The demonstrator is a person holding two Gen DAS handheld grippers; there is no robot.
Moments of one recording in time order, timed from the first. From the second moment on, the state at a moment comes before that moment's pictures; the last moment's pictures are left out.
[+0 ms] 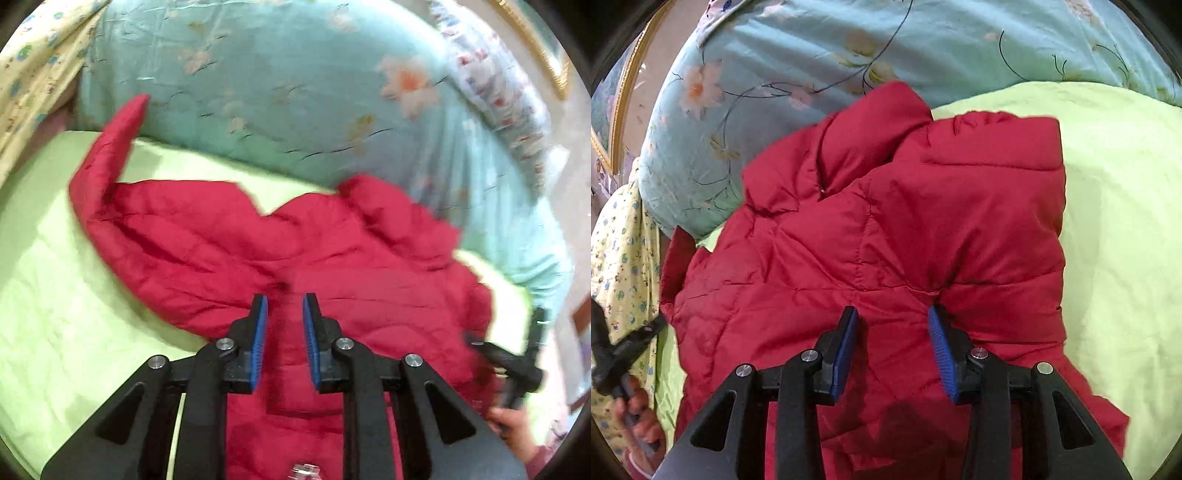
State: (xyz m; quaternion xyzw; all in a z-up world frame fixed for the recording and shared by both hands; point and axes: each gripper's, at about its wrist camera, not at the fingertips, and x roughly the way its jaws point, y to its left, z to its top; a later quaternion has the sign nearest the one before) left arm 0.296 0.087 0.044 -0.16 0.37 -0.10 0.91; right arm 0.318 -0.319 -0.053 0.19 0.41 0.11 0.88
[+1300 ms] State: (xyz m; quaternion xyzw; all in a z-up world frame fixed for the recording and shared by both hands) left arm 0.333 0.025 -0.035 -0.07 0.47 -0.12 0.87; right arm 0.284 -0.265 -0.016 0.03 0.38 0.07 0.92
